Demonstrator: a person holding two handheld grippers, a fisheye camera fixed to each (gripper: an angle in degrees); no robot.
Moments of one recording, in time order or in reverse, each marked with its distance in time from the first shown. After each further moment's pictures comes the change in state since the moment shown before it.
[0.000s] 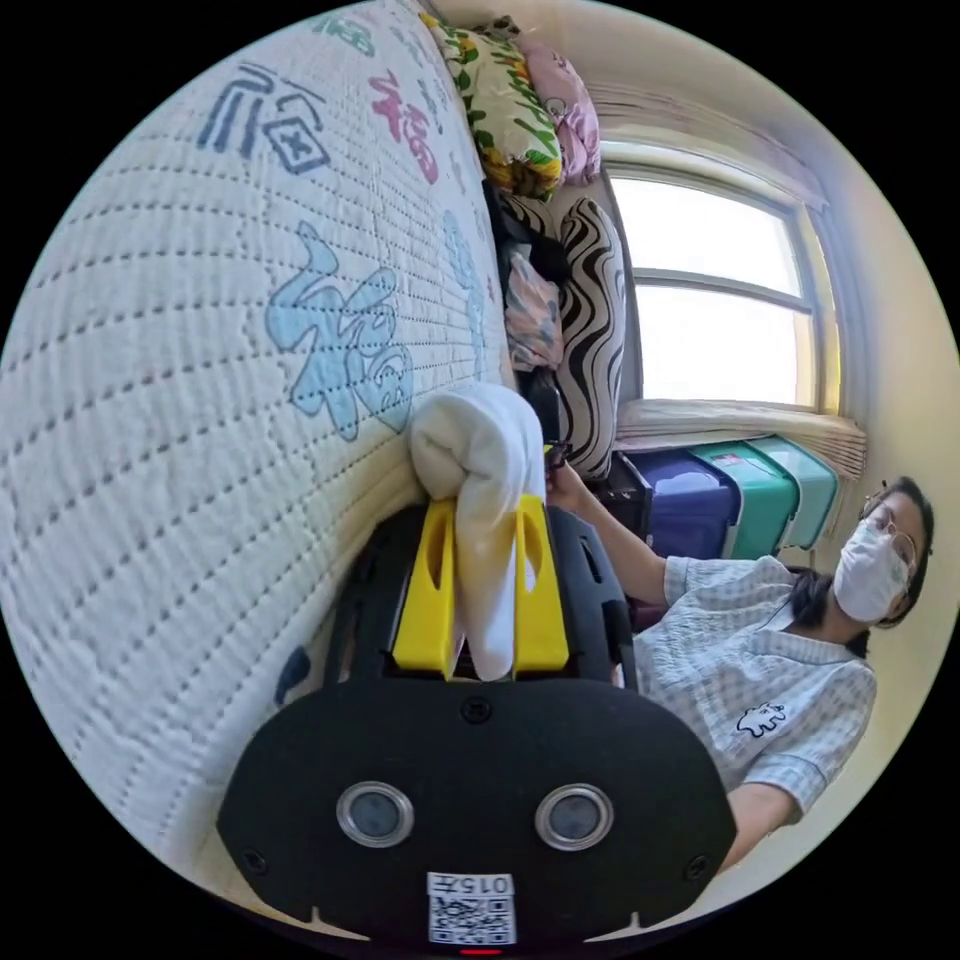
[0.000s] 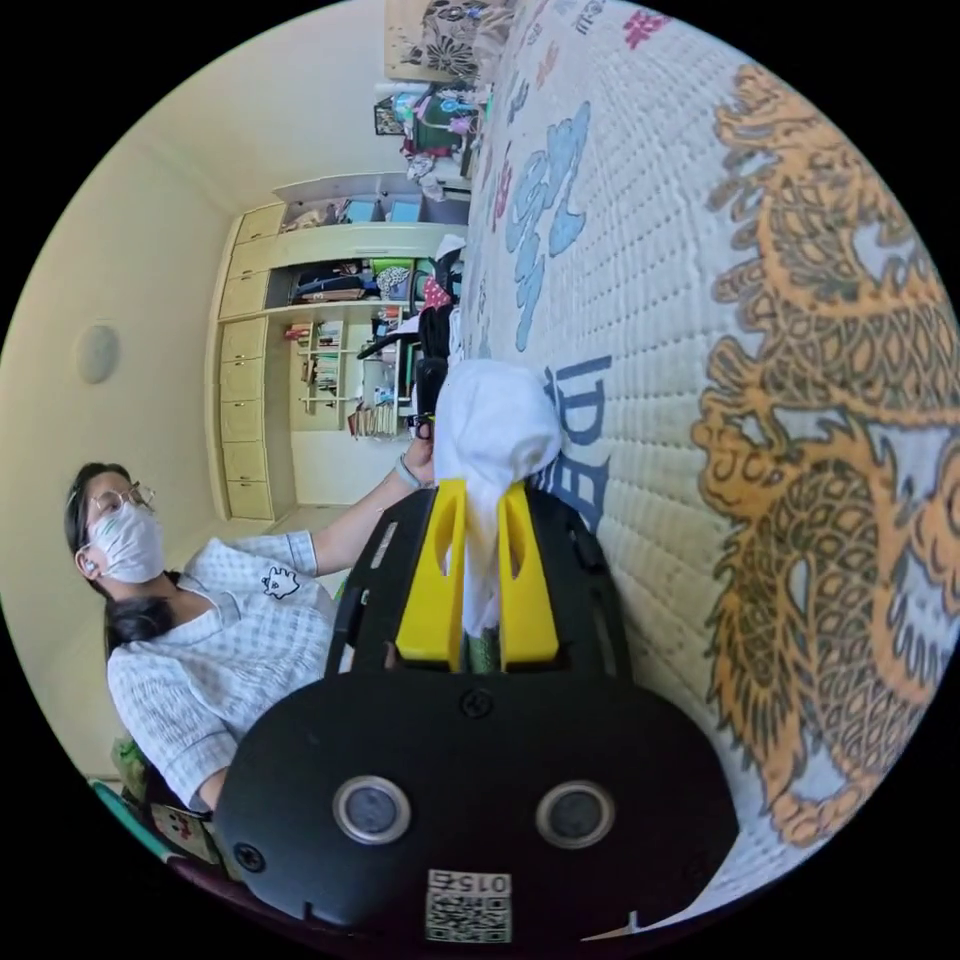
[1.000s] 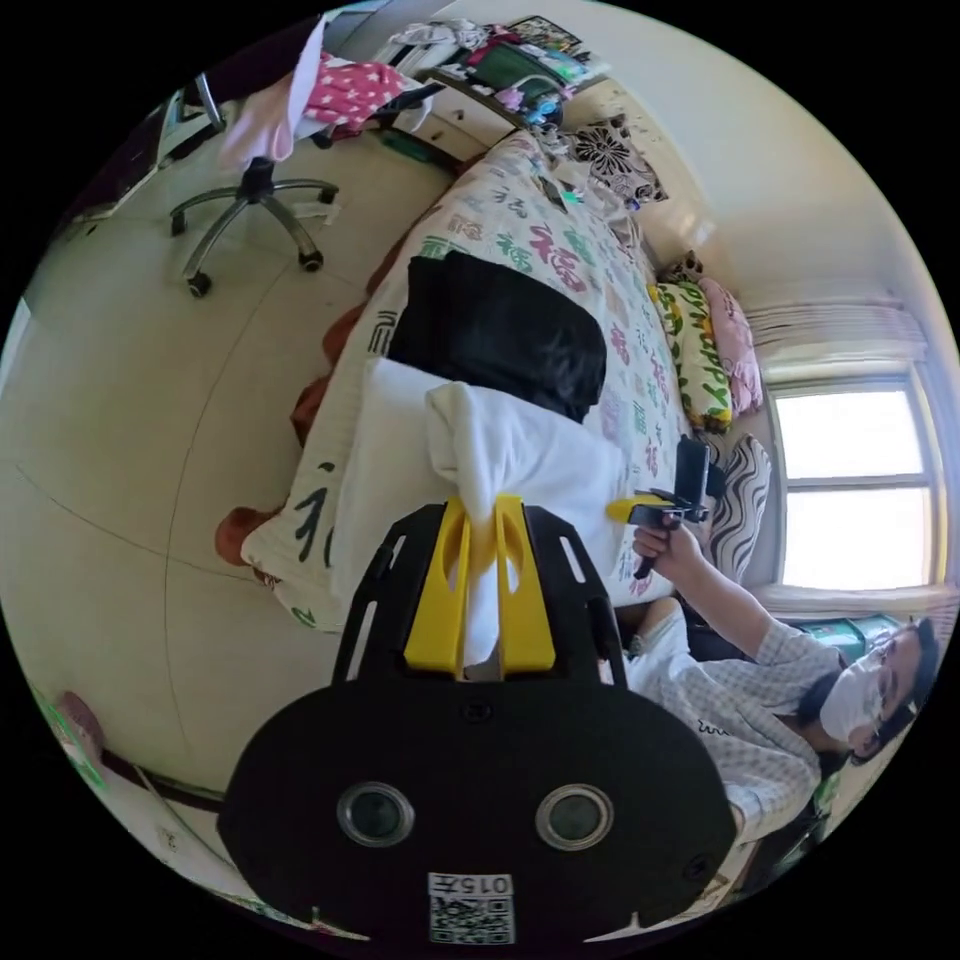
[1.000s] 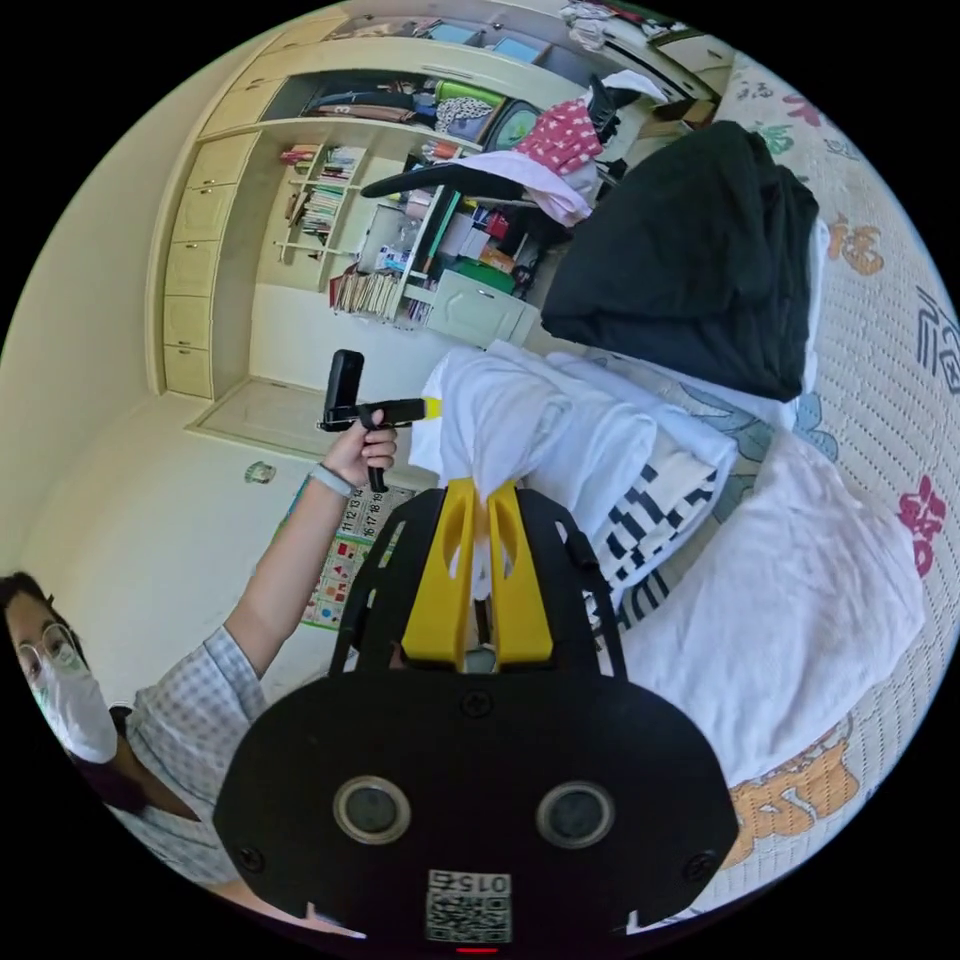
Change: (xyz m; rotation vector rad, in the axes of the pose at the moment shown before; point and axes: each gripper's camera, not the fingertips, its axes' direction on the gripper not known) left arm 0.200 0.344 -0.483 0.531 -0.646 -0.370; right arm -0.019 -0.220 0.635 -0.373 0.128 -0.298
